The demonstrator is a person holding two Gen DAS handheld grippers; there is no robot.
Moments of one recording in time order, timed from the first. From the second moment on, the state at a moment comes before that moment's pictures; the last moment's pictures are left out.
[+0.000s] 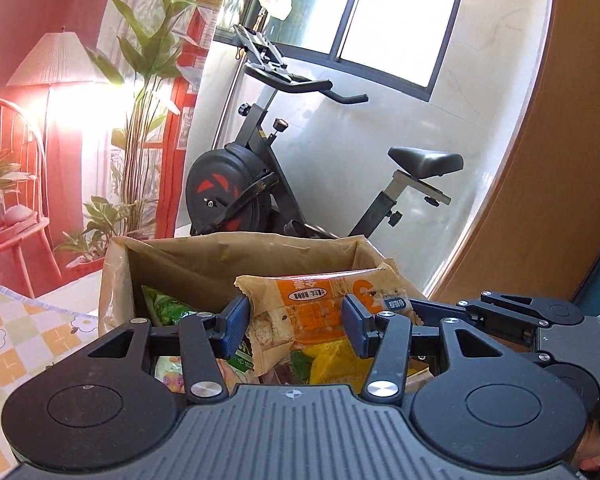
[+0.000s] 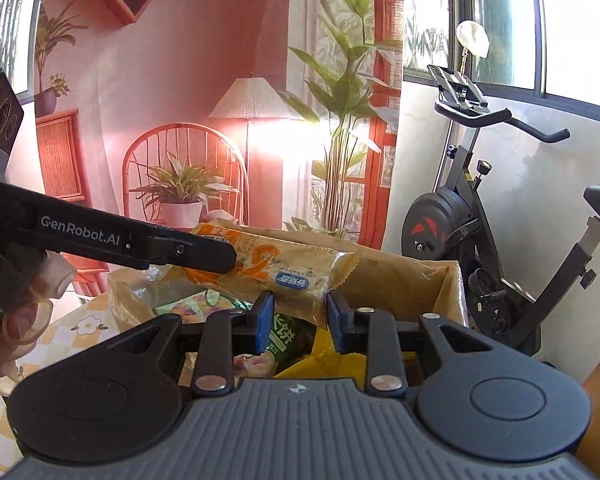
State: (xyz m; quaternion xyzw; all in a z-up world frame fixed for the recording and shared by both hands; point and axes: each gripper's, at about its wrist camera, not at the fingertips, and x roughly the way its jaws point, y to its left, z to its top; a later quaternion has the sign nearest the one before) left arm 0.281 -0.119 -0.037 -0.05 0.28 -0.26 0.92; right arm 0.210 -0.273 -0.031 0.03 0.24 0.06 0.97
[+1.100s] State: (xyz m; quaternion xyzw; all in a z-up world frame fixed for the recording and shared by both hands) left arm 0.174 -0.088 0.033 0.08 0.18 -0.15 0.97; right arm 0.148 -0.244 0.038 0.06 0.21 0.00 0.98
